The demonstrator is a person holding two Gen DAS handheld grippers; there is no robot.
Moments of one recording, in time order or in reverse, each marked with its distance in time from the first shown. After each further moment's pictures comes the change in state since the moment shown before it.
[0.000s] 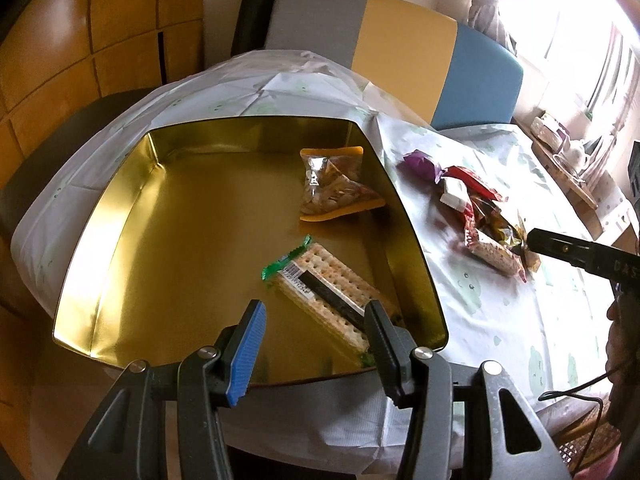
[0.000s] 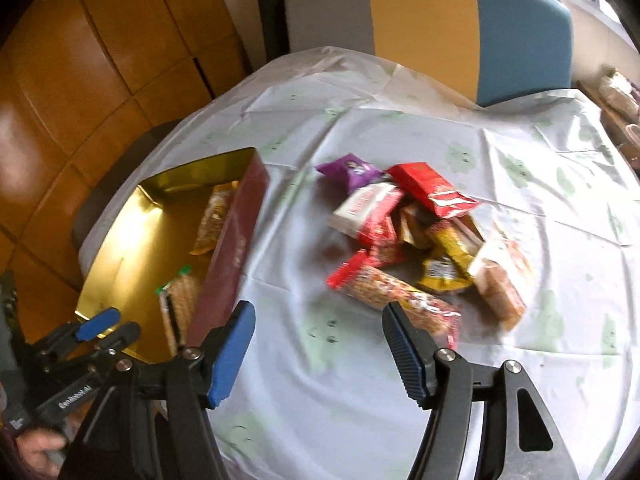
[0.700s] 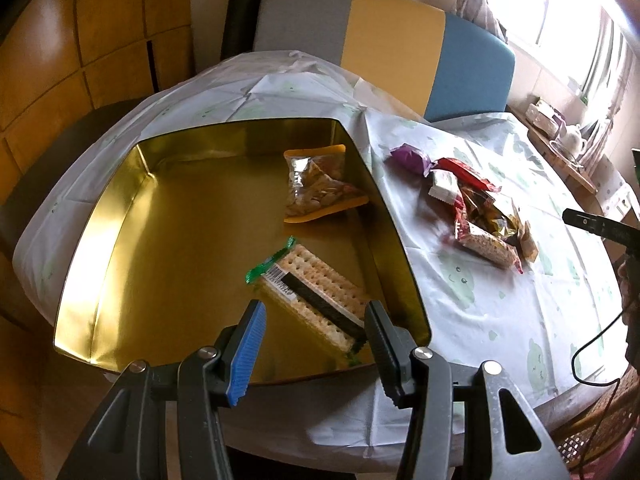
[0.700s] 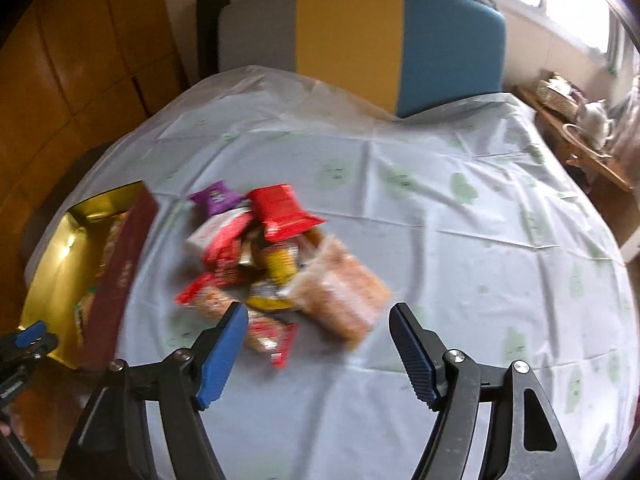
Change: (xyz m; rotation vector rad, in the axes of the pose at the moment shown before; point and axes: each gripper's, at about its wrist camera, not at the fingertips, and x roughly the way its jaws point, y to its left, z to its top) left arm -0.001 -0.020 0.002 0.052 0.007 0.012; right arm -0.033 -0.114 0.009 0.044 -0.060 -0.242
